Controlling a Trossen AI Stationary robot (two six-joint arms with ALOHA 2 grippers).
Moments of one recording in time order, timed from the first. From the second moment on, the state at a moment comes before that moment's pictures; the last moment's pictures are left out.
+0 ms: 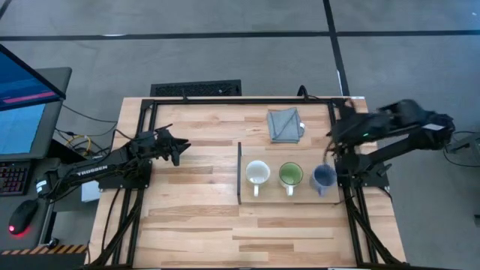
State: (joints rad) left arm 0.48 0.39 0.01 0.05 0.05 -0.33; right arm 0.15 0.98 1.46 -1.54 0.19 0.07
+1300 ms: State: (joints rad) left arm 0.48 0.39 0.01 0.19 0.05 -0.11; right arm 0.24 0.17 1.14 -1.47 0.96 0.23
